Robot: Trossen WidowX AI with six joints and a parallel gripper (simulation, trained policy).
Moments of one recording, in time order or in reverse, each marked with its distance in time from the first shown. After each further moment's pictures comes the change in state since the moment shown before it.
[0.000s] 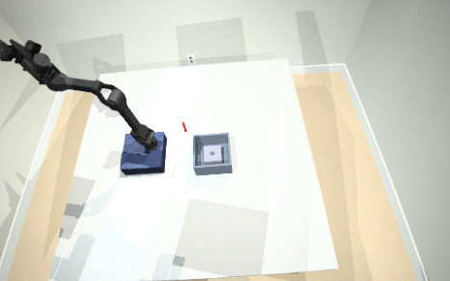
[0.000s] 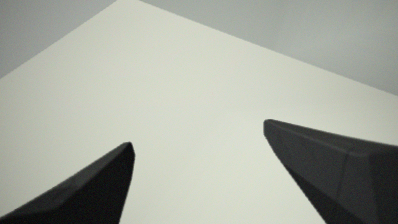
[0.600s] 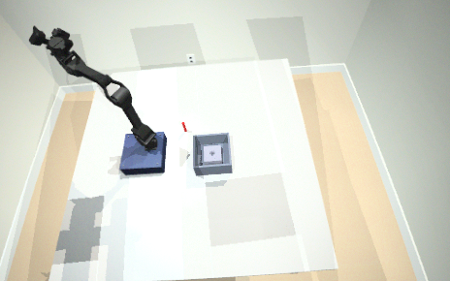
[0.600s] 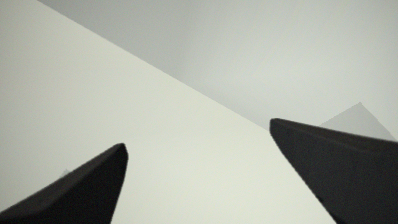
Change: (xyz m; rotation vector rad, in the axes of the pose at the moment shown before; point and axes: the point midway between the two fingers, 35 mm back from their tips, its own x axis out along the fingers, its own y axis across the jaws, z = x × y) arm -0.006 -0.157 0.087 -0.200 0.002 -0.395
